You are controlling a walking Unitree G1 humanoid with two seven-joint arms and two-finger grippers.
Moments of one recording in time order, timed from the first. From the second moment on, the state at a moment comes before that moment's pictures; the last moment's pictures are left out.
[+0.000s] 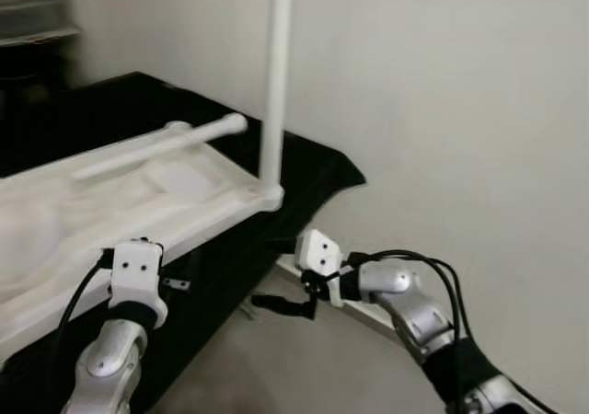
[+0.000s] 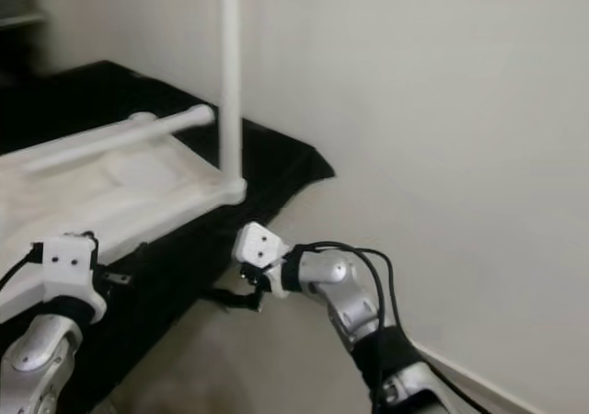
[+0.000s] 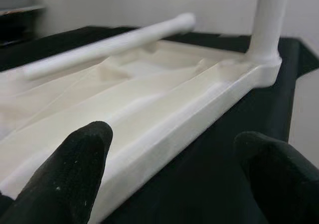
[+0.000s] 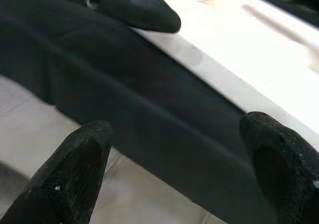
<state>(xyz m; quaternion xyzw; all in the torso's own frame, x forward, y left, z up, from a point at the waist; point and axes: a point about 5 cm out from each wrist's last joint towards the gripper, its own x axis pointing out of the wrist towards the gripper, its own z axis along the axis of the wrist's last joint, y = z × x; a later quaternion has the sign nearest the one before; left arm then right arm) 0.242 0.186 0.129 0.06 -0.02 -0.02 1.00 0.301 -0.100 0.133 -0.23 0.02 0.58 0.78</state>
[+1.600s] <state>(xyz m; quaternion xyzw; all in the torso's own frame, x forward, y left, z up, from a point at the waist) 0.242 0.184 0.133 0.05 -0.02 -0.02 1.00 0.308 -0.083 0.129 -0.30 -0.03 0.51 0.80</state>
